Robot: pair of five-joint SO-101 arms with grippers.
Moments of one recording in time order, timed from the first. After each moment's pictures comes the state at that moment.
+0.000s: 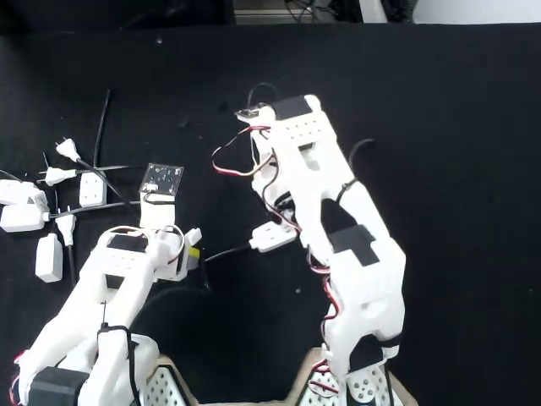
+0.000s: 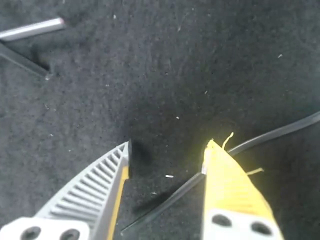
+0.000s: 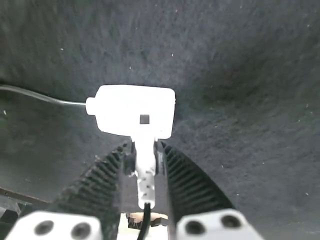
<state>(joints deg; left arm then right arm) 2.1 -32.2 68.9 40.2 -3.0 -18.4 28.4 -14.6 99.4 8.8</state>
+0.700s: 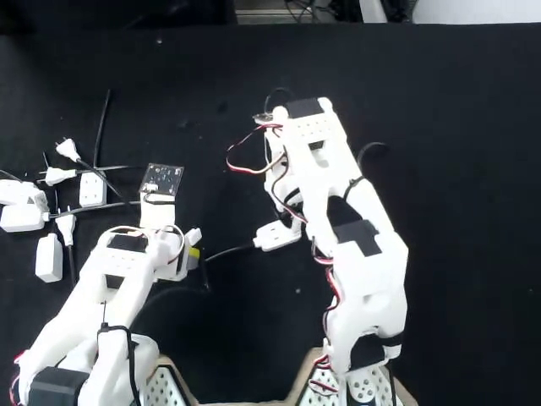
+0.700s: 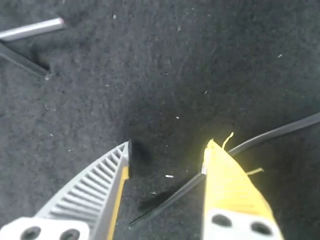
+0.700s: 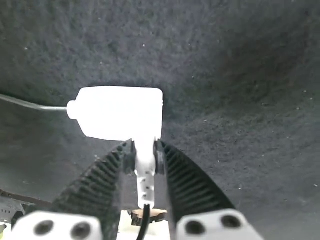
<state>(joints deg) 2.1 -32.2 68.9 40.2 -3.0 -14.8 30.5 -13.8 99.4 7.3</state>
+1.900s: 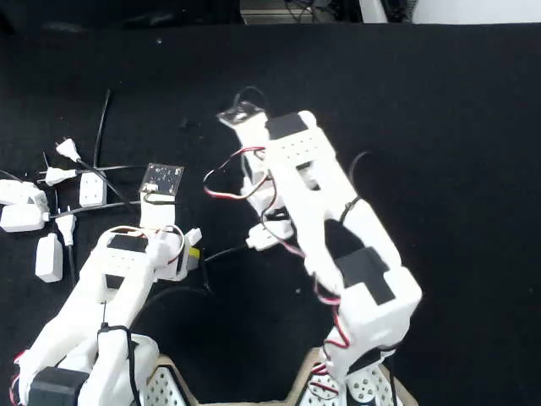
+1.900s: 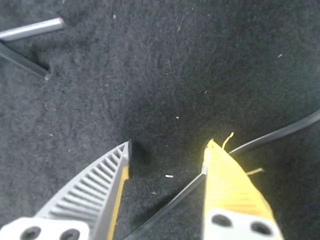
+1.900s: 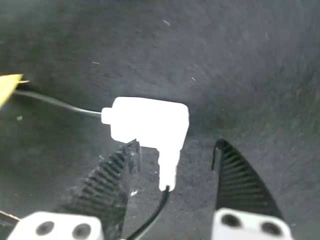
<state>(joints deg) 2.1 -32.2 68.9 40.2 -3.0 -22.7 14.3 0.0 86.7 12.2</state>
